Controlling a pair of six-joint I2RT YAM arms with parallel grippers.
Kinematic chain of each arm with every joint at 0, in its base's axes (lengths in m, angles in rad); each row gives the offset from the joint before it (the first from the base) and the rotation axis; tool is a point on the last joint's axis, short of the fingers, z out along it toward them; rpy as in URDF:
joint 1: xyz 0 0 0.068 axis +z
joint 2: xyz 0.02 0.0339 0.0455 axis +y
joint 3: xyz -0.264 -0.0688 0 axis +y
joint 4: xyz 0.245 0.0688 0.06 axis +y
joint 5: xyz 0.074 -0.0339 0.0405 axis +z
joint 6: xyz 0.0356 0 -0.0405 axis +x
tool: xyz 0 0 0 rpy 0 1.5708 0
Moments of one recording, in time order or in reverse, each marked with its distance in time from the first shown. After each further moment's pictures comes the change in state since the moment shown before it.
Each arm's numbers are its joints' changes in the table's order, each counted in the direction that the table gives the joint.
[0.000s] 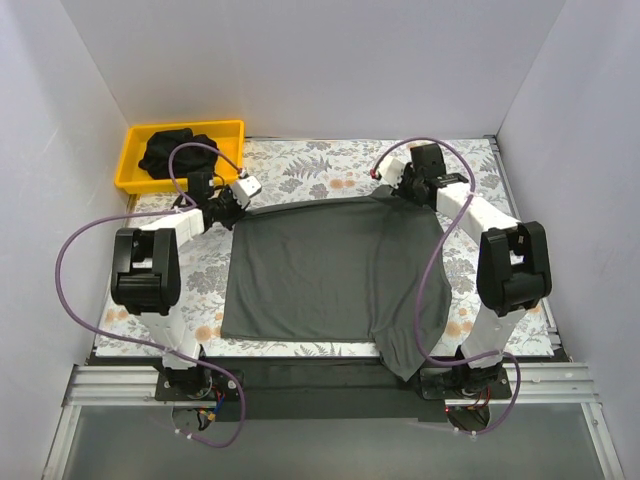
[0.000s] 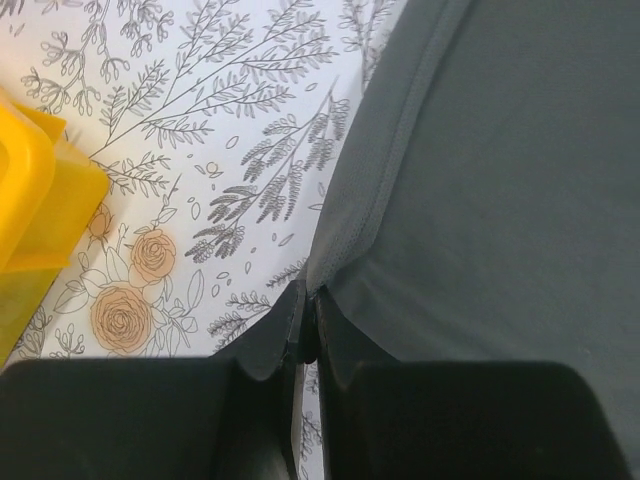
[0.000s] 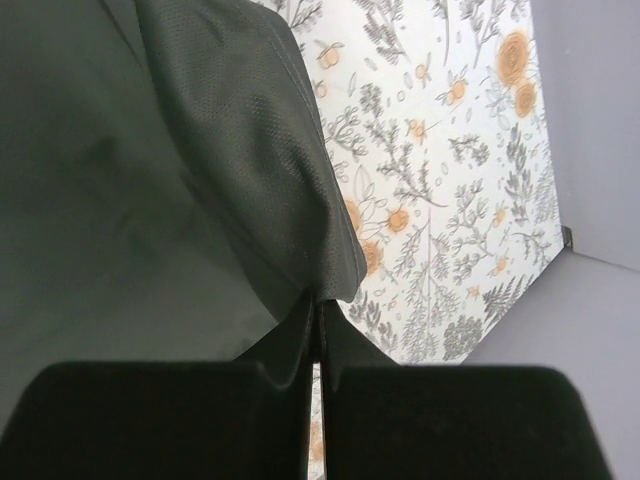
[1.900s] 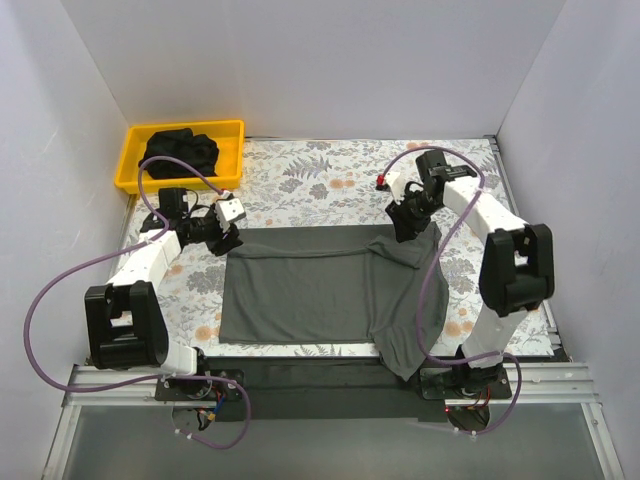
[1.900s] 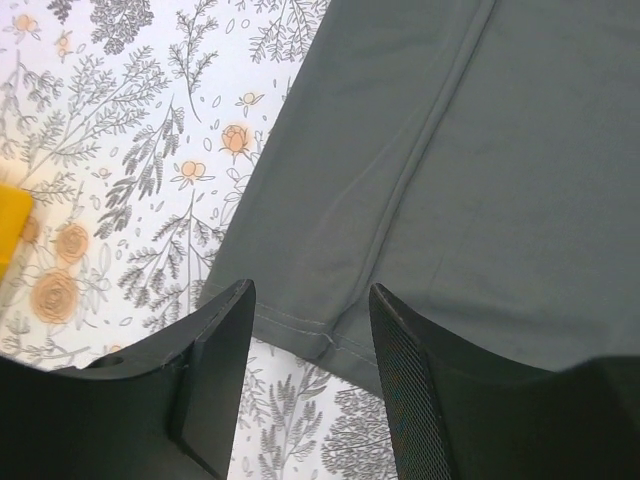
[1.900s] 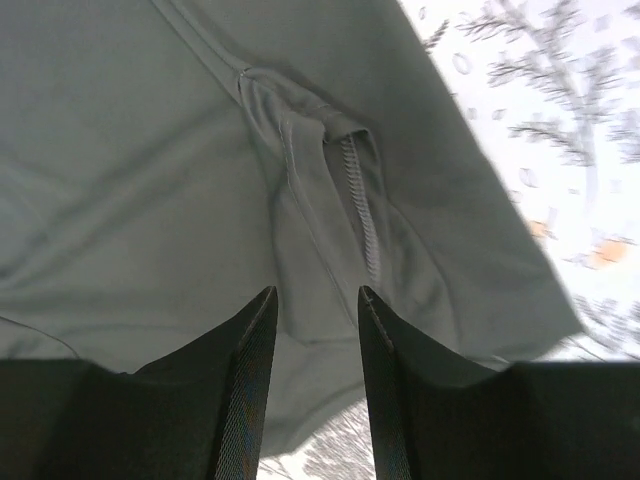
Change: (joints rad) left arm 0.100 -0.397 0.175 0.370 -0.312 0.282; right arm -0.035 -0.061 -0.032 0.527 0.433 0.227
